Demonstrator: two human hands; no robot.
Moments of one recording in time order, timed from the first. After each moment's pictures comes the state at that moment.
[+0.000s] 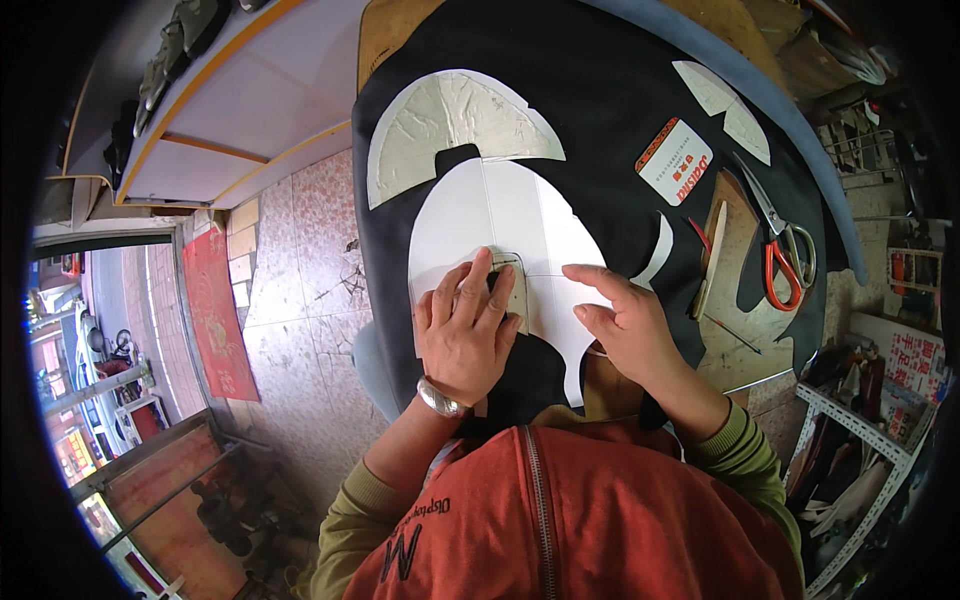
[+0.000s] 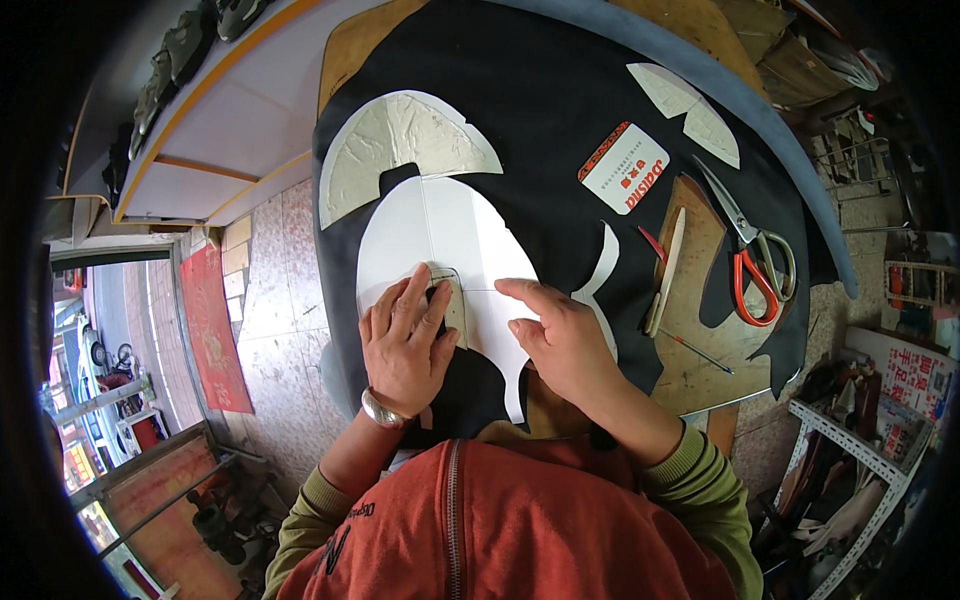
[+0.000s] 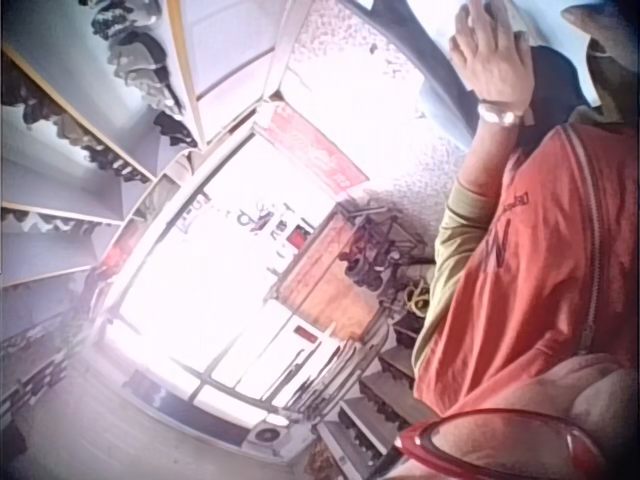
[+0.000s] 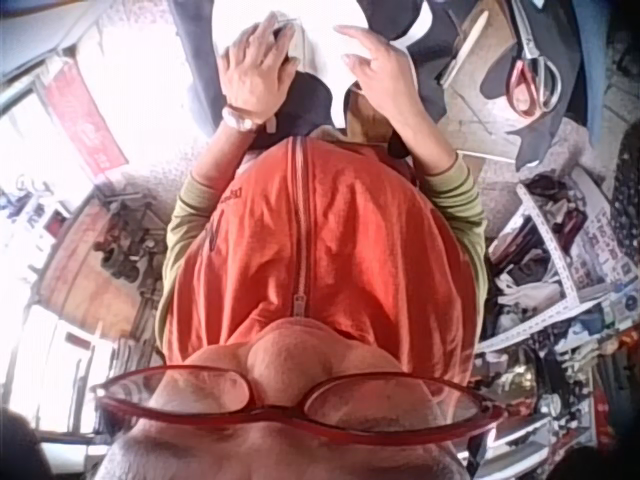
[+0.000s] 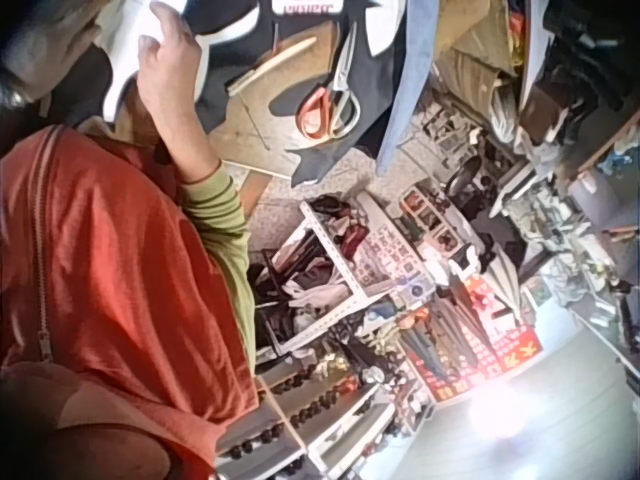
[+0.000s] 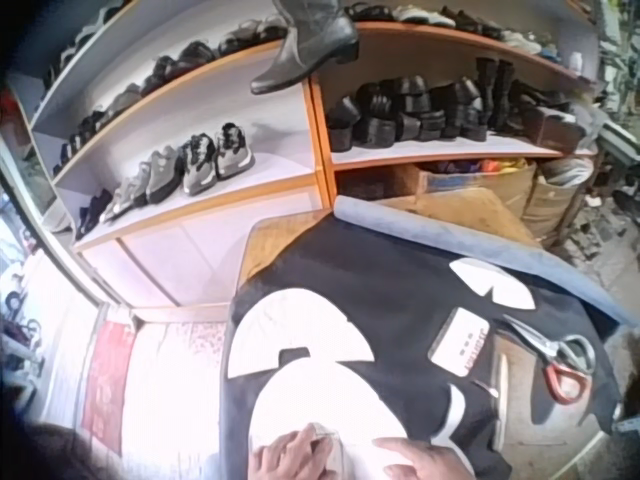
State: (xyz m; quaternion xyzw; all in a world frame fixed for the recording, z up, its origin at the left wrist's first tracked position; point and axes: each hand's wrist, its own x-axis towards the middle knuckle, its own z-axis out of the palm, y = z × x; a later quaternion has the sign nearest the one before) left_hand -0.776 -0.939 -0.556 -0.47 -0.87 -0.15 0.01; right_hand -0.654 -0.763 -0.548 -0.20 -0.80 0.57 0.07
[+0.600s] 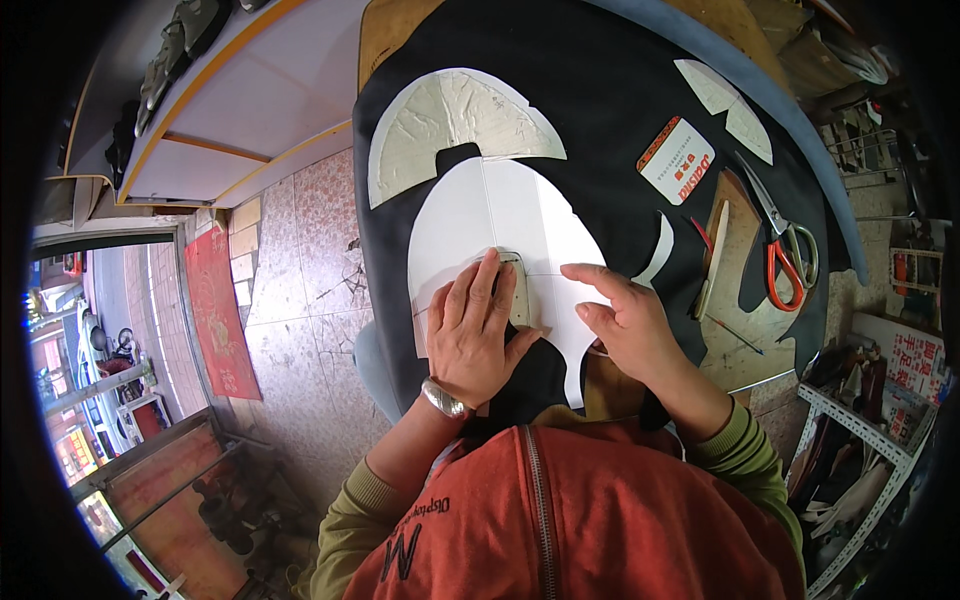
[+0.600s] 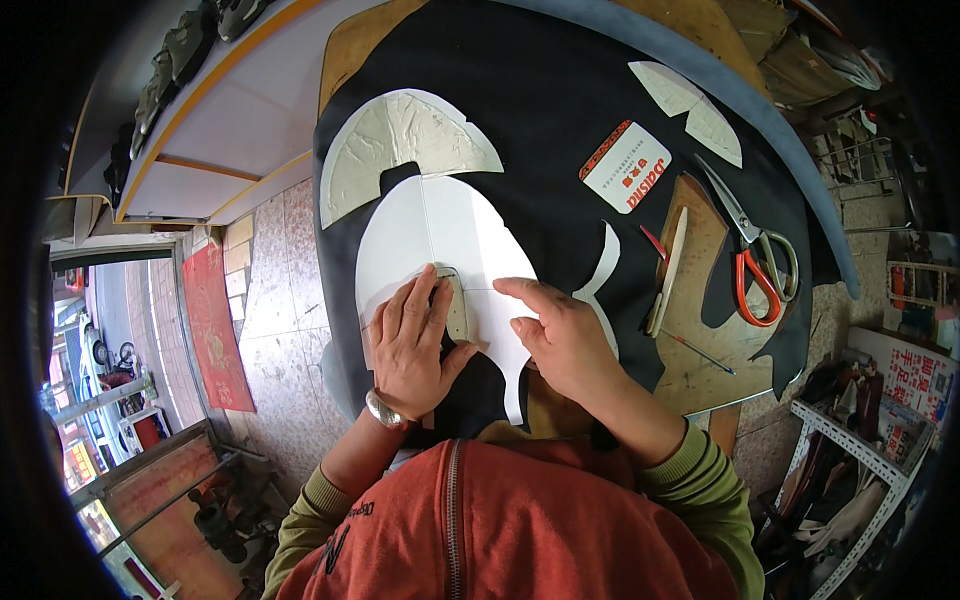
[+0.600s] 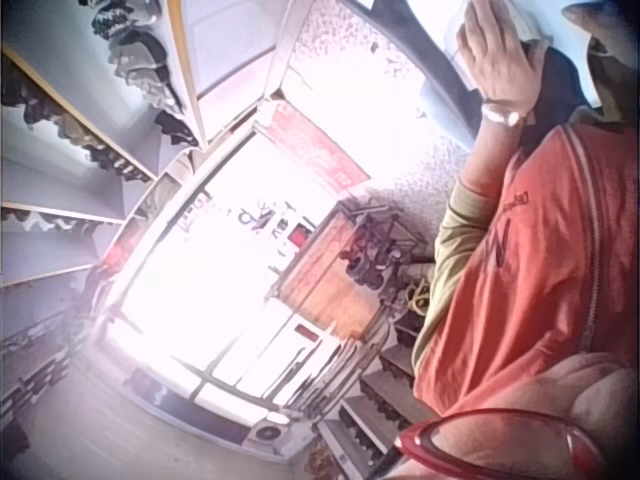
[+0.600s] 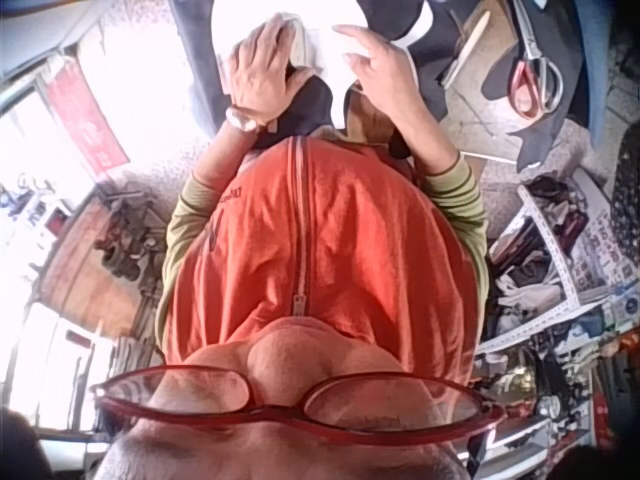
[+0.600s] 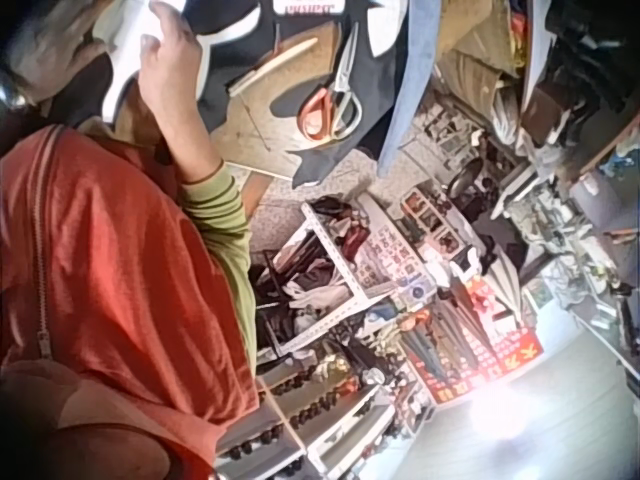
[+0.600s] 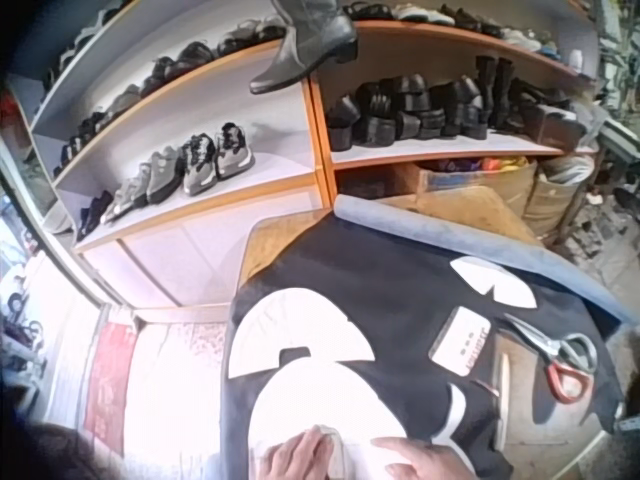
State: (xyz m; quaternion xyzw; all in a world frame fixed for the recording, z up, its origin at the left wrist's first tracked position) left_hand -0.773 -0.937 -0.559 -0.50 -0.85 -0.15 0.01; right_hand -0.656 -0.760 -0.547 -0.19 -0.81 0.56 0.06
